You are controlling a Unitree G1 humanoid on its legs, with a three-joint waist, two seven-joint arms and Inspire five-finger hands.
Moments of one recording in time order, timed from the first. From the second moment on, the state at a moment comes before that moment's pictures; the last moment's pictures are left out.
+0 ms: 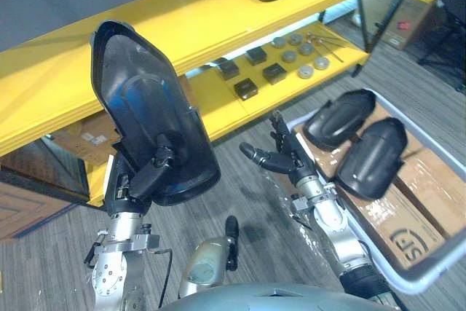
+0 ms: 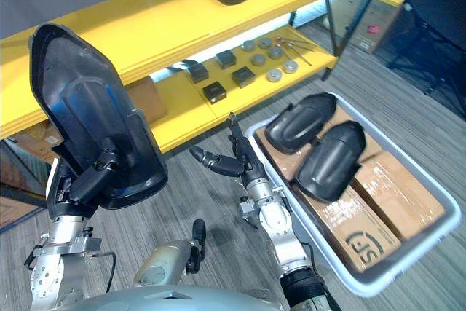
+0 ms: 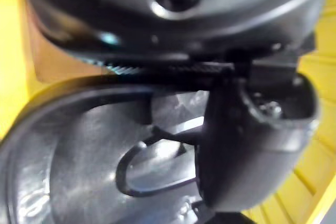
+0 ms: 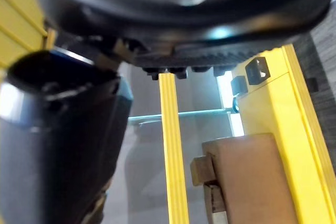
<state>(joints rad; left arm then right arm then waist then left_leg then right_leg) 0.47 0.08 0.13 -0.32 -0.43 -0.32 -0.19 0.01 -0.18 0.24 0.15 0.12 -0.25 0.00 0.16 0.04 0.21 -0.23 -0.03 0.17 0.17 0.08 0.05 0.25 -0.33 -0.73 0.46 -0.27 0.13</state>
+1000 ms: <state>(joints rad) 0.36 0.08 0.09 -0.20 -0.43 -0.30 -0.10 0.06 -0.27 -0.06 0.04 0.21 -0.34 0.08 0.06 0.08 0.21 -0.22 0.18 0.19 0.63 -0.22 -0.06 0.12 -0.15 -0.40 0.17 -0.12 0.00</state>
